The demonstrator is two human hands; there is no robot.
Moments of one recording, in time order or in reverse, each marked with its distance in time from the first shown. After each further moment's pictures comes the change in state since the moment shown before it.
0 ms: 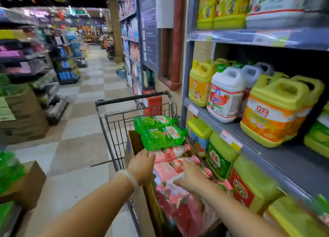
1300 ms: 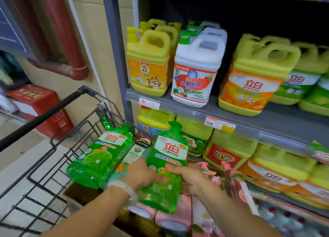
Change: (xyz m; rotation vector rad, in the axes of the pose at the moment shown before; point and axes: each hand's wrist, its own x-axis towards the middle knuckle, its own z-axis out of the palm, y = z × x) left_hand 0.274 -0.059 0.009 -0.806 -0.630 0.236; right_hand 0.197 -0.021 0.029 1.687 0.513 0.847
